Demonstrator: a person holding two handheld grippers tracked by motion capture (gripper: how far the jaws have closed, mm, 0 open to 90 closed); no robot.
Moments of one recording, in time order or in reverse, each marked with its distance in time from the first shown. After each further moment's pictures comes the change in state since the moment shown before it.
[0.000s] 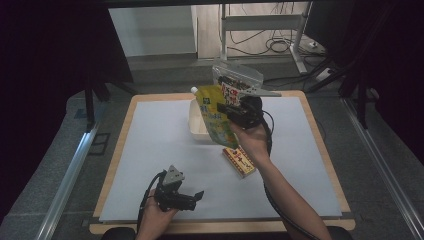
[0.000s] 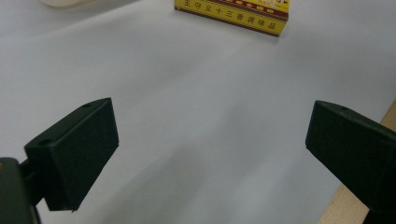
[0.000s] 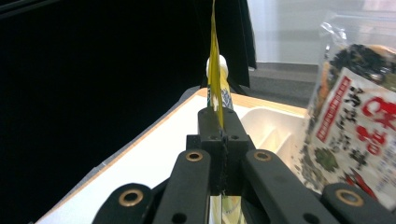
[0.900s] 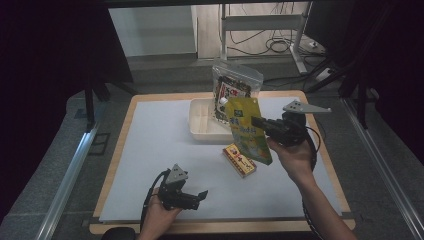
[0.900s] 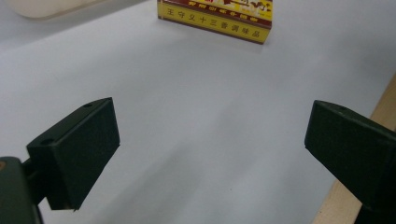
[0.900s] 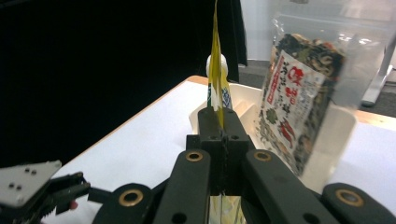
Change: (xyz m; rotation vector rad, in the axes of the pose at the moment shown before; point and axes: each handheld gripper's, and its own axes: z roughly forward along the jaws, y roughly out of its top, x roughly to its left) left arm -0.004 0.006 0.006 -0.008 -0.034 0.024; right arm -0.018 -0.015 -0.103 0.012 -0.019 -0.046
